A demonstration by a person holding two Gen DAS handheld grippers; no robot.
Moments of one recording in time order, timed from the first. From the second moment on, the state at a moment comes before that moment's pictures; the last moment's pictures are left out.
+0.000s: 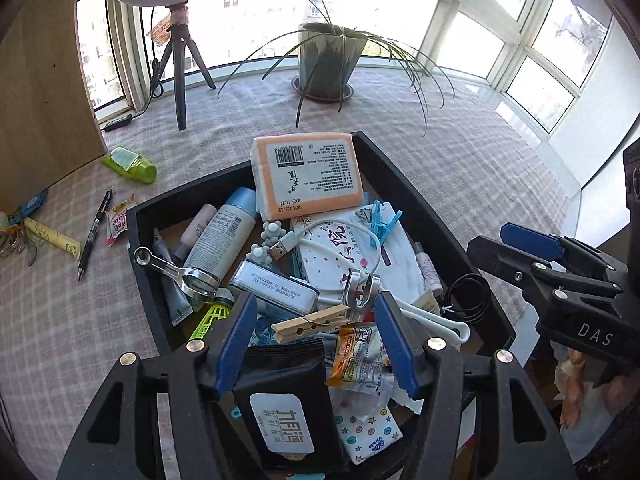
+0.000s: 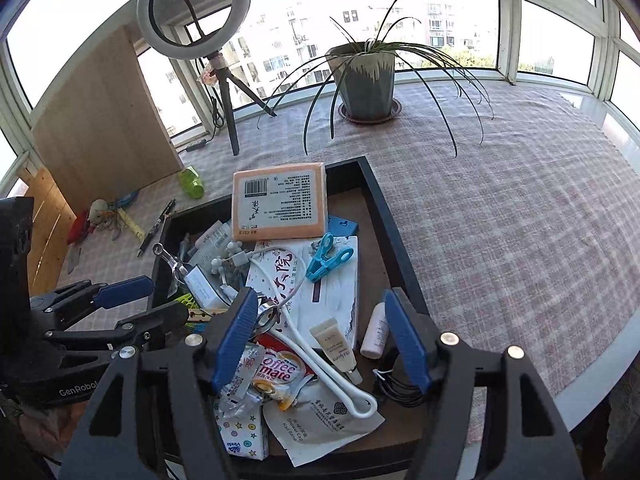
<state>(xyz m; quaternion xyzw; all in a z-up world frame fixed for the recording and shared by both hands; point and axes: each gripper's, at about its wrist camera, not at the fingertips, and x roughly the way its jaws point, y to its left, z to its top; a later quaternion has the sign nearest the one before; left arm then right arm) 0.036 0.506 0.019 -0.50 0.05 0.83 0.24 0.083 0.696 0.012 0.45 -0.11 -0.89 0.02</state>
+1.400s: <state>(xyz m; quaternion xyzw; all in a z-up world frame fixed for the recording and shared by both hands) -0.002 0.249 0.009 -0.52 -0.03 0.85 0.08 0.011 0.462 0.022 0.47 -0.06 -0.86 0.16</state>
